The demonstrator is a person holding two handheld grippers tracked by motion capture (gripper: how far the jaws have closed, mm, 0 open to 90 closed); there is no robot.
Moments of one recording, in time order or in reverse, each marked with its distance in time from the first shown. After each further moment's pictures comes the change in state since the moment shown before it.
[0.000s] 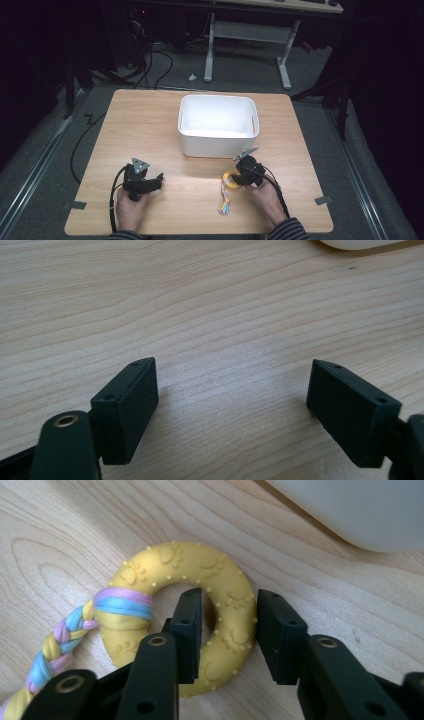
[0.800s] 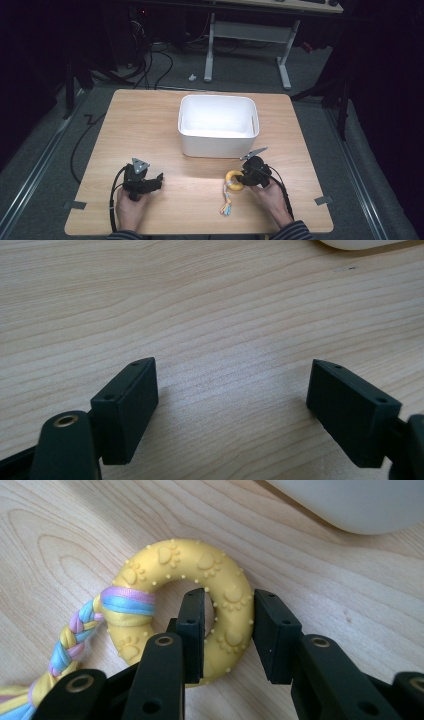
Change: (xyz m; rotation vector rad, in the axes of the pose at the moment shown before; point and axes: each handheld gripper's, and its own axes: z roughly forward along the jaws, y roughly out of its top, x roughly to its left) left arm 0.000 0.000 0.000 0.000 0.000 0.000; right arm -0.013 -0.013 -0.012 -0.038 0.074 0.042
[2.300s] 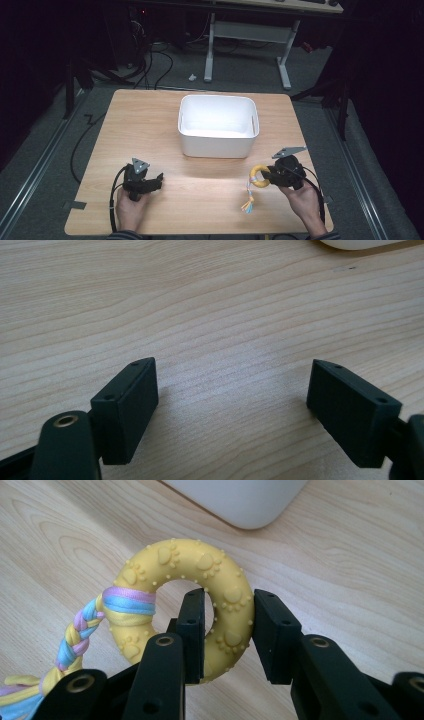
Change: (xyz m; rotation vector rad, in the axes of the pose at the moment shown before) left arm 0.000 0.000 0.000 0.000 0.000 0.001; right arm -0.023 -0.027 -0.091 -0.110 -0.075 0.011
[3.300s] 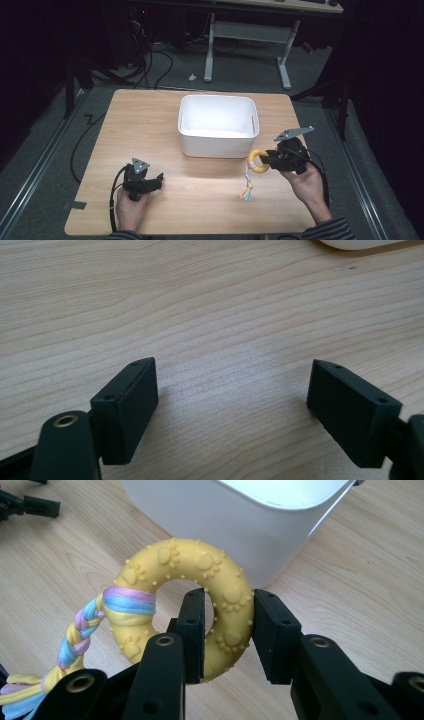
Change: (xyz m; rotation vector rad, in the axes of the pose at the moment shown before) left arm 0.000 0.000 0.000 0.000 0.000 0.000; right arm -0.004 0.047 -0.037 -0.067 0.049 -0.039
